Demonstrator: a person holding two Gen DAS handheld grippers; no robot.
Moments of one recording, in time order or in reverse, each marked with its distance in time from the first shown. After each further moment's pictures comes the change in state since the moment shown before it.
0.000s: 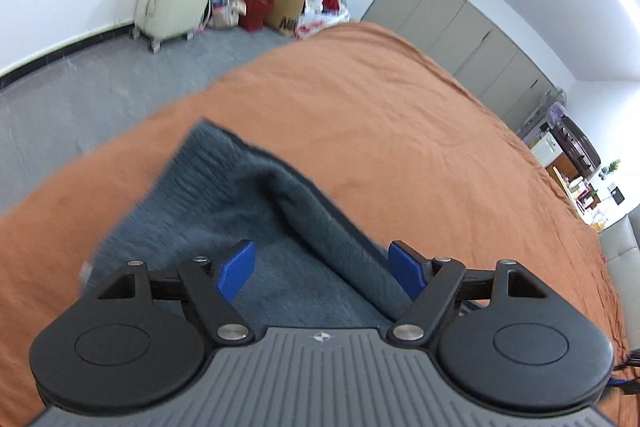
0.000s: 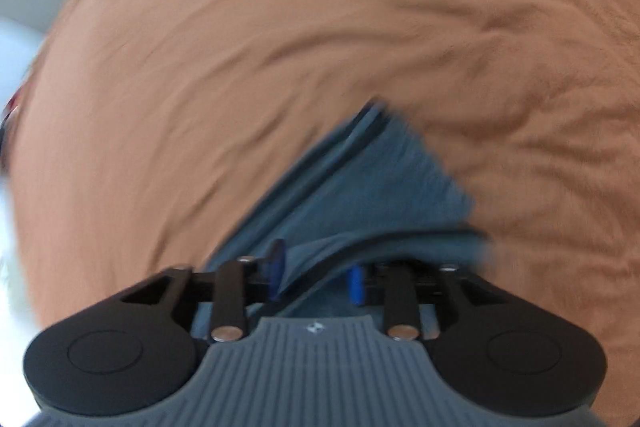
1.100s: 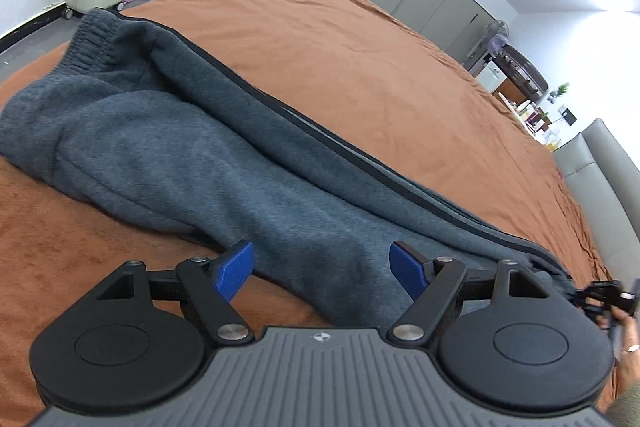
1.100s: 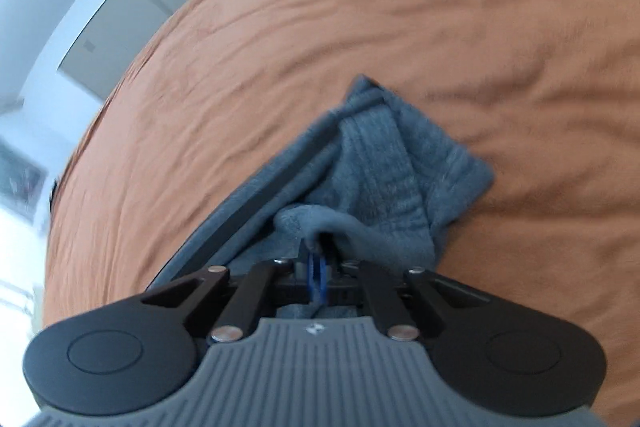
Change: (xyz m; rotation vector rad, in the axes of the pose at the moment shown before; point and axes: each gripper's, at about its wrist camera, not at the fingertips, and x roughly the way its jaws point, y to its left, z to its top) left arm -0.028 -0.063 -0.094 0.141 0.114 -0.126; right arm 0.009 -0.058 -0.110 -0.135 -0.330 0.260
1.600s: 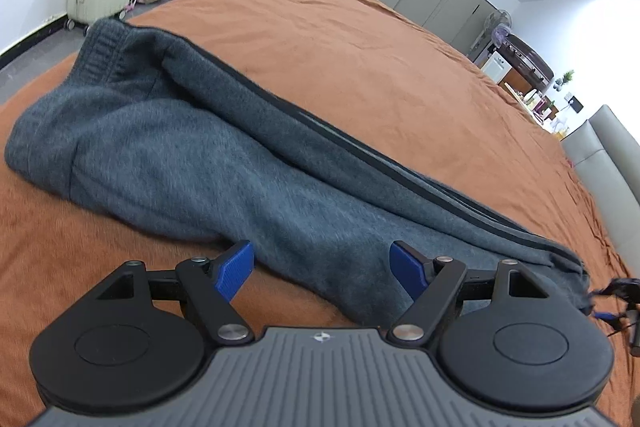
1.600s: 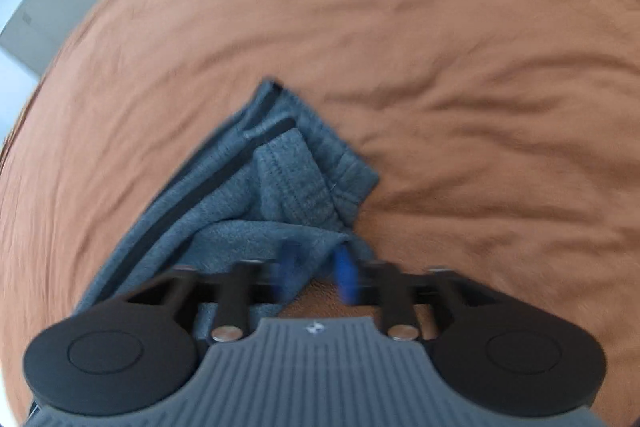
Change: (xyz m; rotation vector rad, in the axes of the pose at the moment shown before) left arm 0.005 0.002 0.005 0.057 0.002 0.031; right arm -0.030 -0.006 0.005 0.025 0.042 -0.253
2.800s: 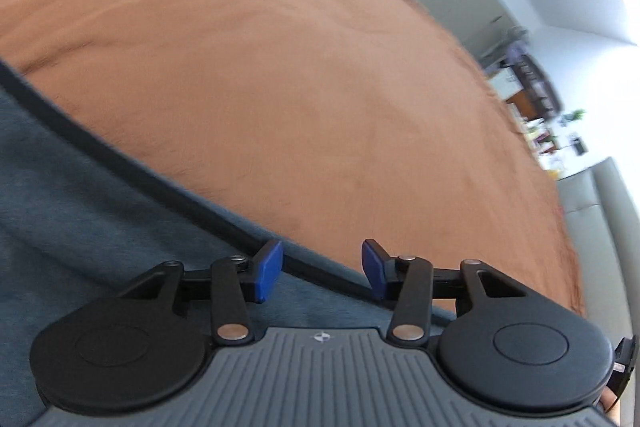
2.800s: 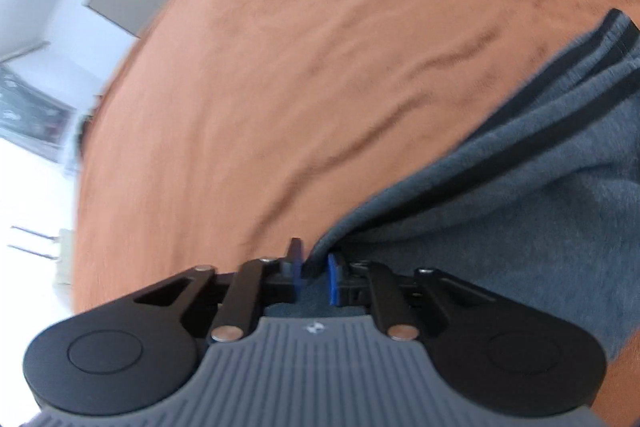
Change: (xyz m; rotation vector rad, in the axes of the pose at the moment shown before) left arm 0.183 -0.068 0.081 -0.222 0.117 -0.072; right arm 0.088 0.181 -0.020 -0.039 0.197 0.324
